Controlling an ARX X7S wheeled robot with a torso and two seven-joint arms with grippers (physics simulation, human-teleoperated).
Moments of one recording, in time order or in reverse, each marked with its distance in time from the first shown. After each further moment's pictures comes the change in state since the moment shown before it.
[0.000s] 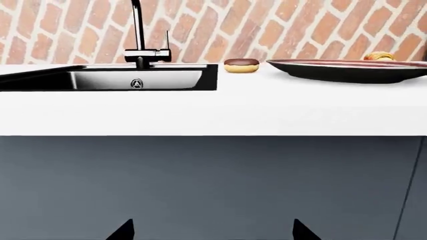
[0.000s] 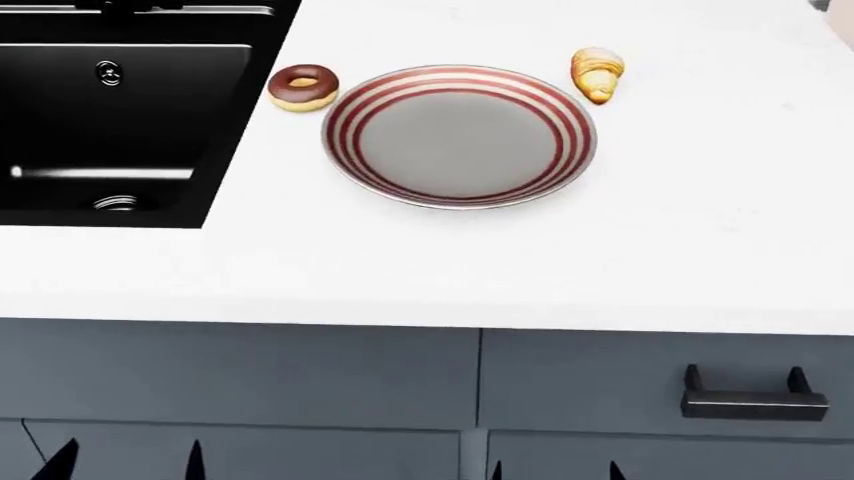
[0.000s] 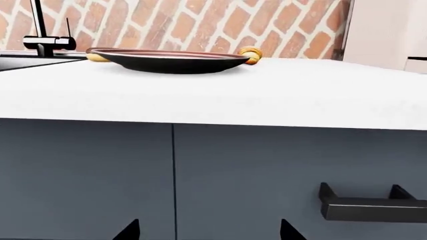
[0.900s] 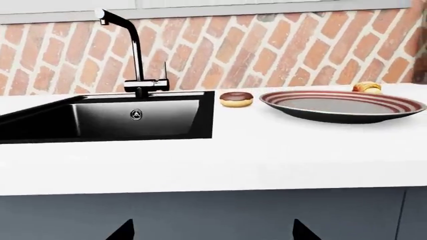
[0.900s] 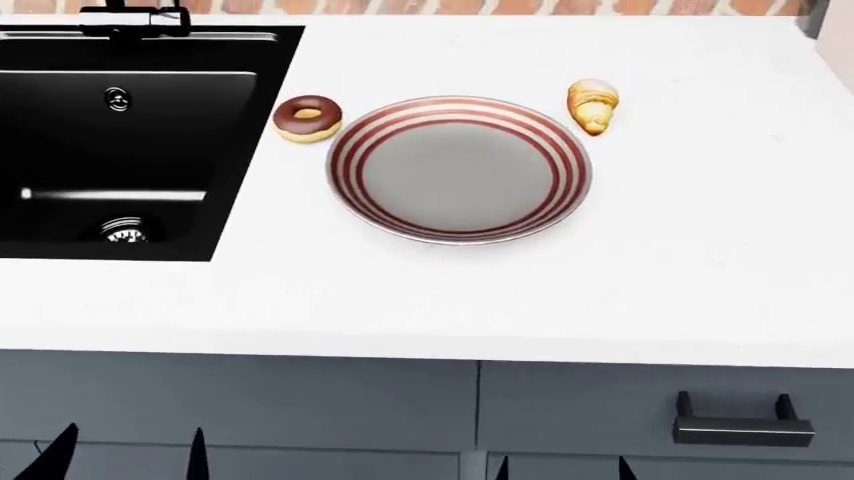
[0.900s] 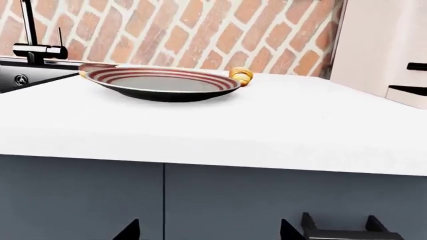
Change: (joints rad) left arm -0.011 -0.040 0.057 0.019 -0.004 0.029 -0.049; right arm 0.012 0.038 -0.043 -0.021 -0.004 0.026 0.073
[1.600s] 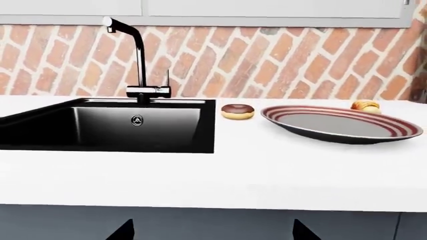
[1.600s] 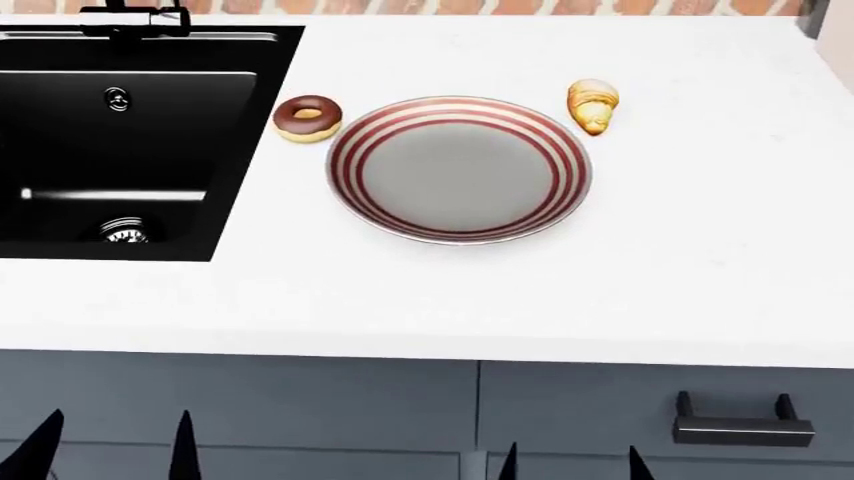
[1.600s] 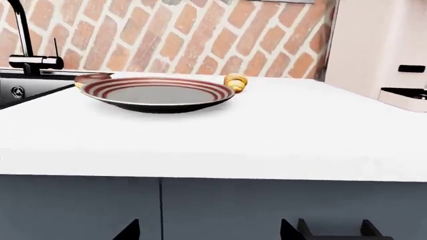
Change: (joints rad) left arm 0.003 -0.030 0.004 0.108 -0.070 -0.072 -0.026; right arm -0.003 0.027 -0.005 -0.102 0.051 0.083 0.033
